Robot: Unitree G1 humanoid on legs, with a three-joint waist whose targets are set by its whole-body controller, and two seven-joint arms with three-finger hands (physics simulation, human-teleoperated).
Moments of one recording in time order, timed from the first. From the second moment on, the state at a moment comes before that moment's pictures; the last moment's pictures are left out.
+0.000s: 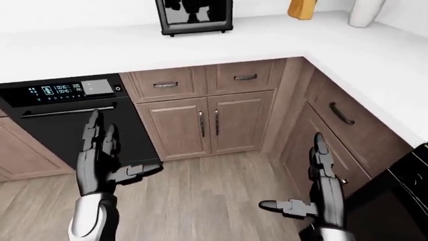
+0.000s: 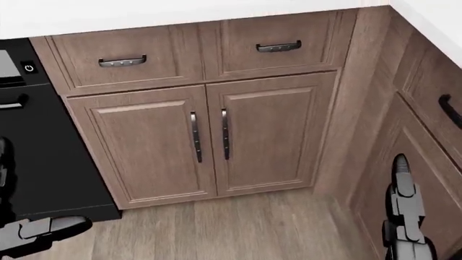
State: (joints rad) left arm 0.04 0.08 0.33 -0.47 -0.24 0.30 -0.03; right arm 0.43 -0.01 0.10 -0.70 -0.23 0.25 -0.17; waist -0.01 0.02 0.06
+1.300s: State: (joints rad) left arm -0.43 0.37 0.46 -0.68 -0.54 0.88 0.21; right arm -0.29 0.43 0.06 -1.03 -1.09 0.77 0.63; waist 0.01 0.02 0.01
